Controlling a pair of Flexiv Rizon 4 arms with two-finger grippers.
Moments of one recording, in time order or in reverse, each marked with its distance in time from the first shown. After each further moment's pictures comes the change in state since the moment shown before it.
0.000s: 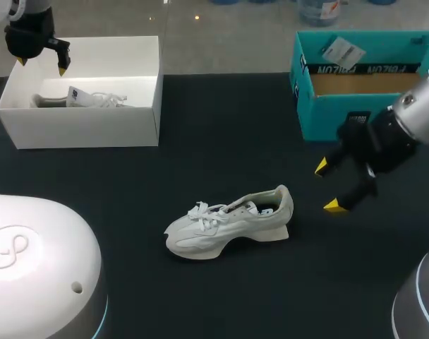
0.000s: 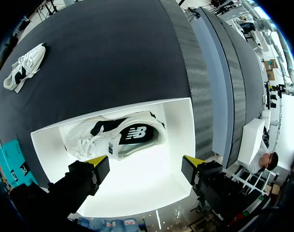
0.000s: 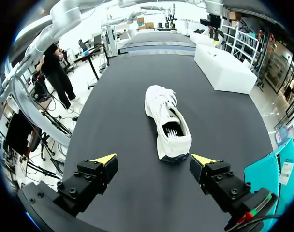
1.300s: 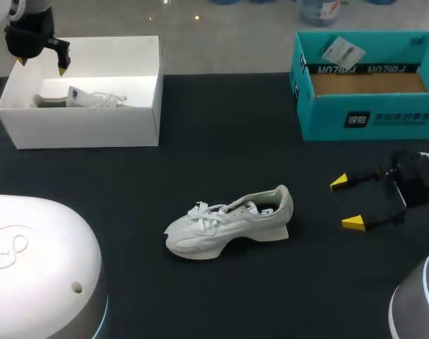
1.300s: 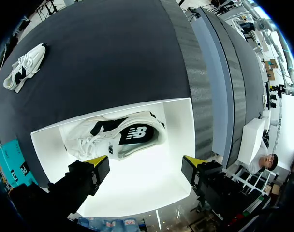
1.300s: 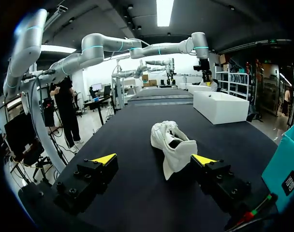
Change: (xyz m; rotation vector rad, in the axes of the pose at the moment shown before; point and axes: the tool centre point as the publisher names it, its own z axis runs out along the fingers) left arm 0.000 0.000 0.000 0.000 0.000 0.000; right arm 0.013 -0.041 0.014 -0.570 0.035 0.012
